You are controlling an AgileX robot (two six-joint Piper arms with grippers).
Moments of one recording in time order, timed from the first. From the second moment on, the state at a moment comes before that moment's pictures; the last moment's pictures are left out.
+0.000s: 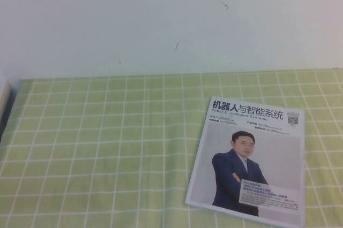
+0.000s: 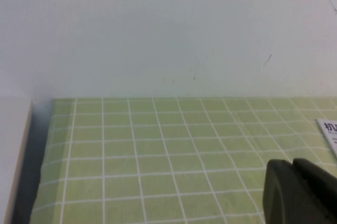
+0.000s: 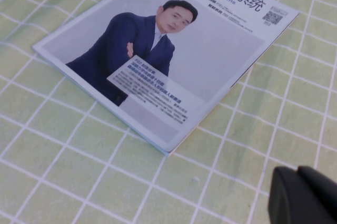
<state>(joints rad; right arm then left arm) 0.22 0.31 -0.39 0.15 0.82 -0.30 -0.61 -0.01 -0.24 0.73 0.59 -0.87</state>
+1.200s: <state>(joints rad) 0.22 0.31 -0.39 0.16 0.82 -0.30 -0.36 -0.02 -0.19 0.38 0.53 -0.47</state>
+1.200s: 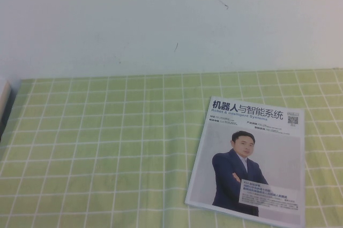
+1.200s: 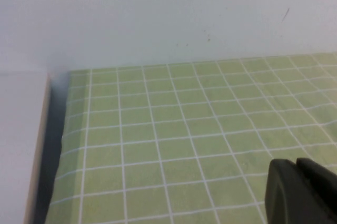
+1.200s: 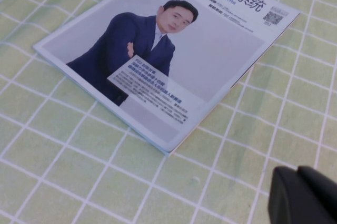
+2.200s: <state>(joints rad) 0.22 0.31 -0.39 0.16 0.82 -0.30 -0.17 -0.02 0.01 0.27 0.39 -0.43</state>
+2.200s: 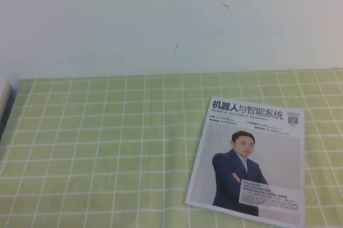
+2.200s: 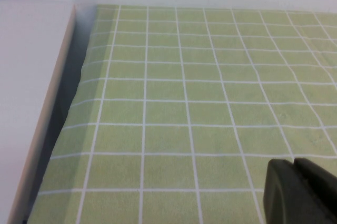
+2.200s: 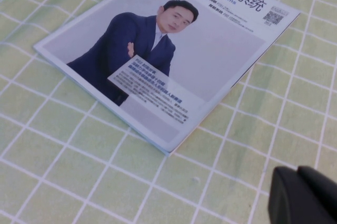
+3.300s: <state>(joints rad) 0.22 0.31 -0.39 0.16 0.82 -0.30 -0.08 -0.02 0.01 0.23 0.39 -0.32</state>
